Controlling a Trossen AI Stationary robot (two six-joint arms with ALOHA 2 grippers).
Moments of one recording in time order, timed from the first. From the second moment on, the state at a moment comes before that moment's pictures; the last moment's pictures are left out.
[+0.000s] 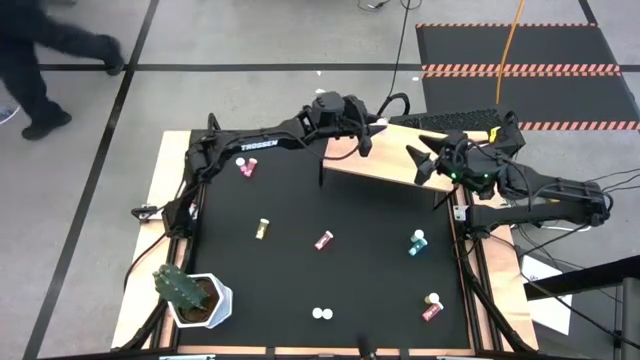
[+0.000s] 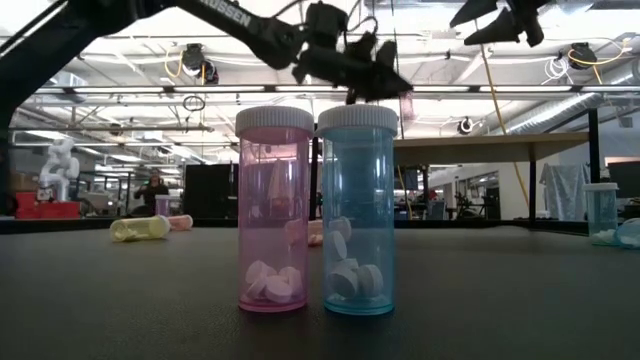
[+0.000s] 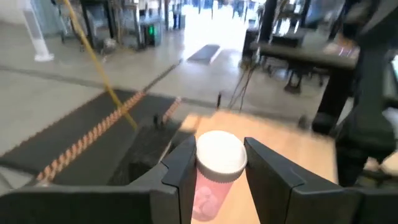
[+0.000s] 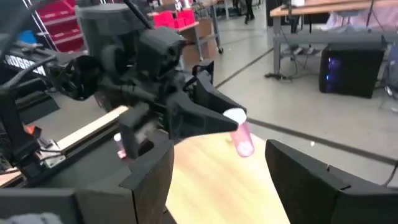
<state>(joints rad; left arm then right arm) 0.42 2.15 1.85 0.14 0.21 0.01 -0.11 0.68 0.82 -0.40 0.65 0.38</state>
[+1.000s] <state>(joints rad) 0.44 2.26 1.86 0.26 0.11 0.07 -0.11 0.75 0.81 -0.44 0.66 0.50</state>
